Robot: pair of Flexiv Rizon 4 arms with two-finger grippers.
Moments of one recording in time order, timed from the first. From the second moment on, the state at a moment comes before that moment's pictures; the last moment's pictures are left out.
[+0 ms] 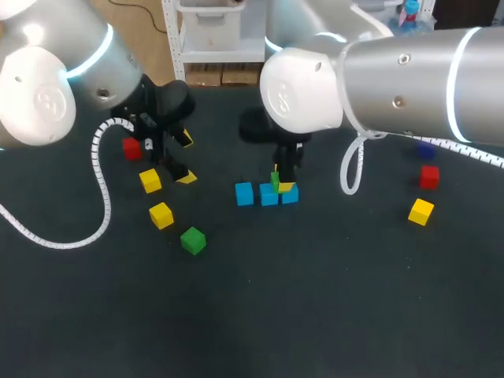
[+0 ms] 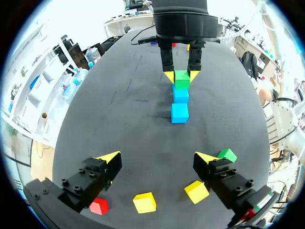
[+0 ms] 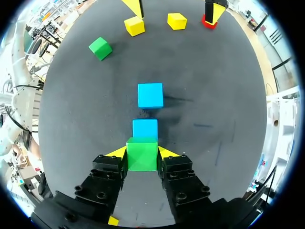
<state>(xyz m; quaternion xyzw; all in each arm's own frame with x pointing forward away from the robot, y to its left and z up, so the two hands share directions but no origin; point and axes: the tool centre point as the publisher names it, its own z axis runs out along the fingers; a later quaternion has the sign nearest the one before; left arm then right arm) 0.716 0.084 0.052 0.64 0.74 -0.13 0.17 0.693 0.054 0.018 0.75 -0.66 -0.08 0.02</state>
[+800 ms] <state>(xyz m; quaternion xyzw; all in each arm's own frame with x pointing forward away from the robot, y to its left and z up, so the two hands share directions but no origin) 0.716 0.084 0.052 0.64 0.74 -0.13 0.17 0.693 0.051 0.018 0.74 -0.66 -0.07 0.01</state>
